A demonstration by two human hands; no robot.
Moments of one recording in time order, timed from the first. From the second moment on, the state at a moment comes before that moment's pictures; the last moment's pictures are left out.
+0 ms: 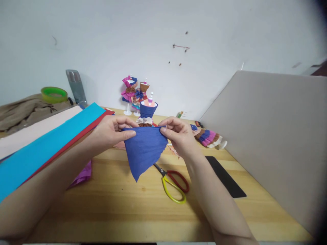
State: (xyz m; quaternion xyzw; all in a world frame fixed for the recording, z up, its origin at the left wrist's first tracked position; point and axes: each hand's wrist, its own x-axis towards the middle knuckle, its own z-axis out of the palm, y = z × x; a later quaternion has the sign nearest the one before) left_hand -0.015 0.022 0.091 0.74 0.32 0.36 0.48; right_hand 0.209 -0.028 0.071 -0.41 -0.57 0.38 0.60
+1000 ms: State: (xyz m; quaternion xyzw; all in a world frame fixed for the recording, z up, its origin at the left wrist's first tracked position) left_hand -0.022 0.030 0.089 0.78 0.33 0.31 0.43; right_hand 0.217 -0.029 0.074 -0.41 -0.54 0.44 0.59
